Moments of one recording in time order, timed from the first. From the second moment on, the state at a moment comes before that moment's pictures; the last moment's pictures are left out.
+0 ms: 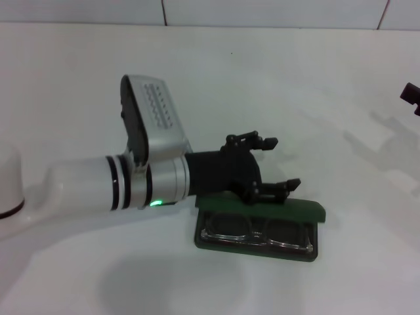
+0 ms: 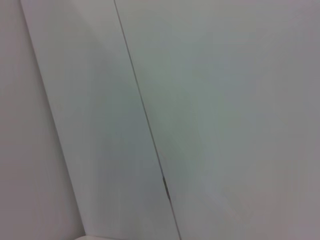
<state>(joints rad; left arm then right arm) -0.51 -2.09 1.83 0.62 1.08 0.92 -1.06 0.35 2.01 -0.63 -0.53 -1.52 -1.52 1.18</state>
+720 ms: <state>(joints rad) -0.43 -2.10 1.83 0.60 1.03 1.01 -0.90 0.35 2.01 -0.64 -0.54 -1.52 -1.53 1.19</state>
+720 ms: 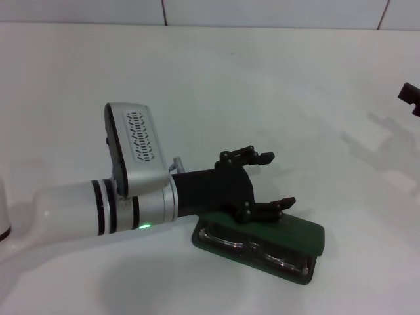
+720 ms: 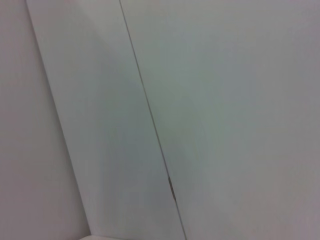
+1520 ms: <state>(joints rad) -0.40 -2.09 1.82 0.56 0.97 1.07 -0.80 0.35 2.01 -0.64 -0.54 -1.52 -1.54 1.19</state>
